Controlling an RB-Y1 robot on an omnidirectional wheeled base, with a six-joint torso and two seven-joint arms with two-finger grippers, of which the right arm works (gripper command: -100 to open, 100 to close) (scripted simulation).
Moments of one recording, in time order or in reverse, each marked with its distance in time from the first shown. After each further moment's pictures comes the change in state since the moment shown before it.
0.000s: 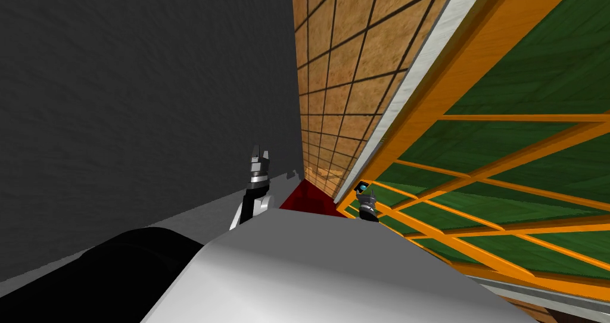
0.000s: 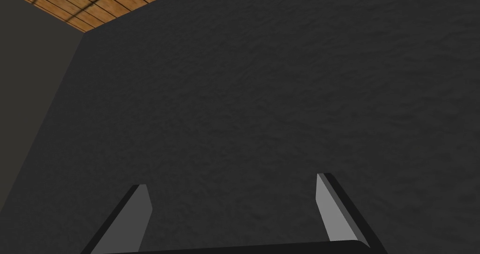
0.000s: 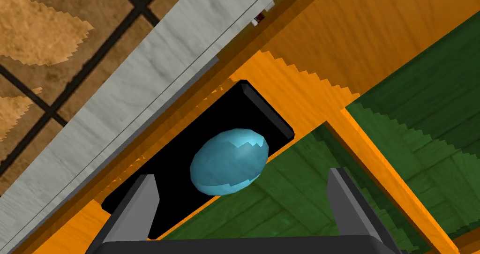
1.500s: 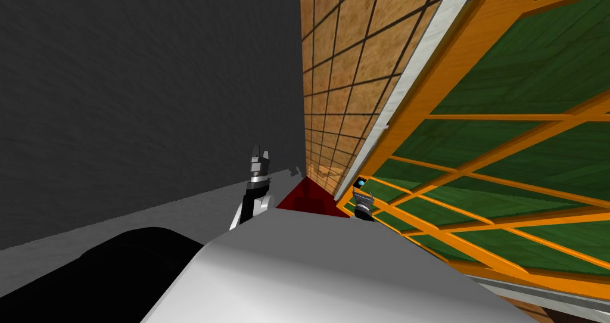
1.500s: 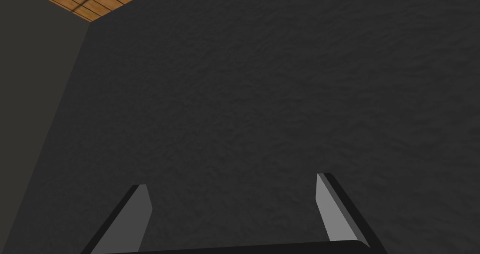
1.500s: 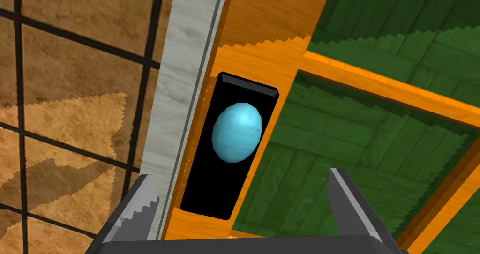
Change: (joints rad) arm 0.020 0.043 0.072 -0.056 -0.148 -0.035 -0.374
